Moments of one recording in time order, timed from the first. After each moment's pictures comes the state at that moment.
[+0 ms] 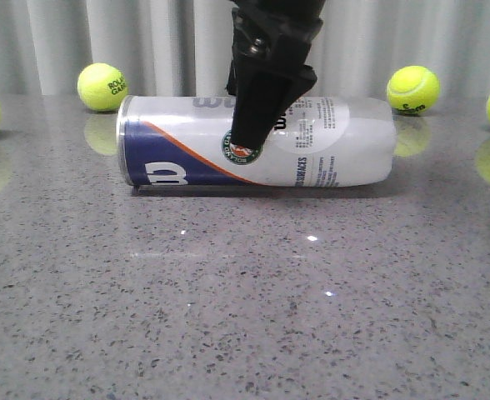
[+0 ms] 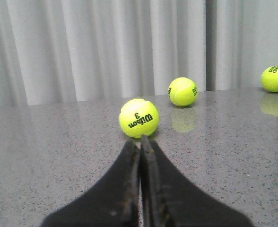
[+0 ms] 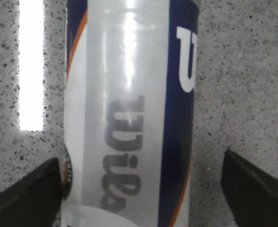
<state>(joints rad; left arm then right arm) -0.06 0.00 0.00 0.06 0.00 0.03 0.57 1.84 -1.67 0.19 1.05 -1.04</state>
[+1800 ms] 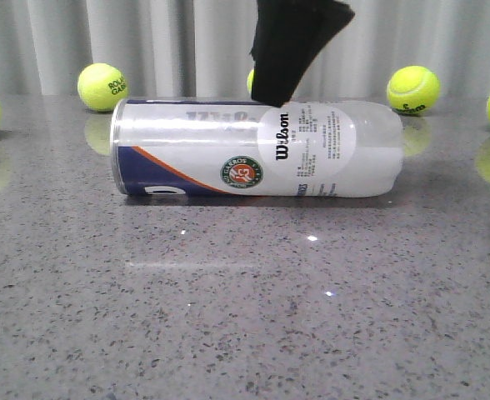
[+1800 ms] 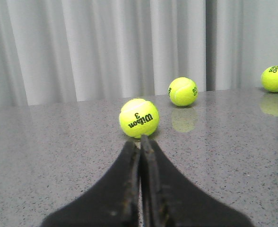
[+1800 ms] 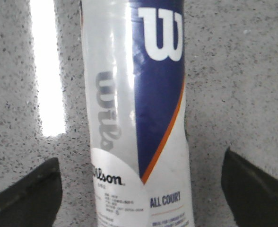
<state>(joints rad) -0.06 0.00 0.00 0.06 0.00 0.03 0.57 1.71 -1.67 0.18 1.18 -0.86</state>
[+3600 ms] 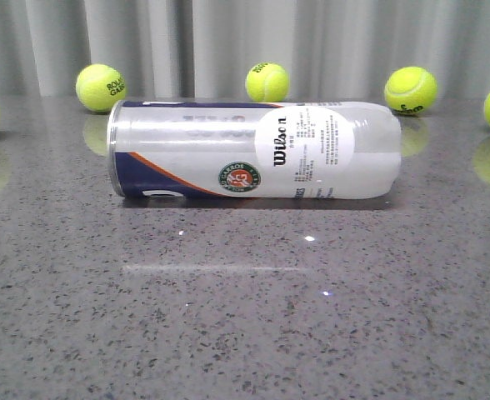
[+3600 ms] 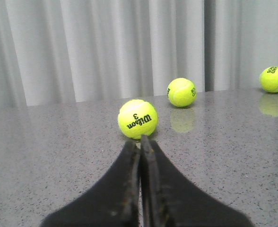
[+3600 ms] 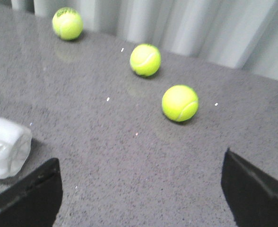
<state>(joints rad) -0.06 0.00 0.00 0.06 0.00 0.03 0.31 0.57 -0.78 -0.38 0.68 0.24</state>
